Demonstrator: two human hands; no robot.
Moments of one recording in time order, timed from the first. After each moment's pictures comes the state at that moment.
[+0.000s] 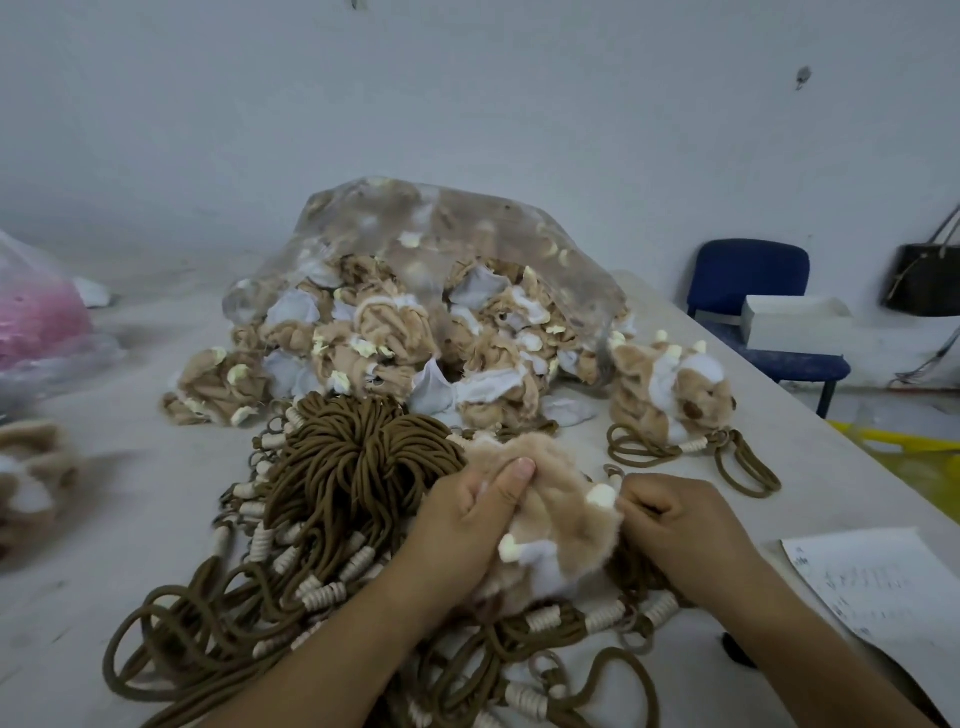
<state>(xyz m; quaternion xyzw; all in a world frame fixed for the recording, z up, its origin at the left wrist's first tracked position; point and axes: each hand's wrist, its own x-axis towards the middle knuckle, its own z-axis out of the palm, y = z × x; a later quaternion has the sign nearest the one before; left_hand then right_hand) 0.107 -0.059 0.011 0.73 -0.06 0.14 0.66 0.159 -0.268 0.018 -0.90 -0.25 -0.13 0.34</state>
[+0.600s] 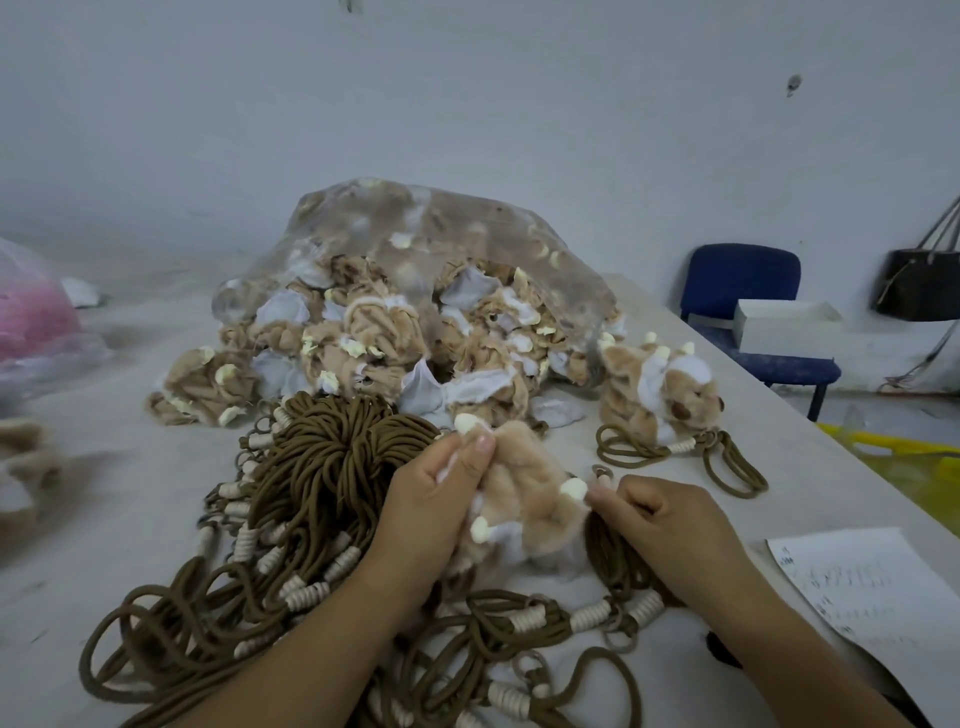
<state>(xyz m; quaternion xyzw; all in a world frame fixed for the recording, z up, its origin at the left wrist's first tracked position) 0.113 -0.059 0.014 0.67 -0.01 0.19 0.72 0.165 -0.272 0.010 -0.92 -0.20 -0.13 0.33</state>
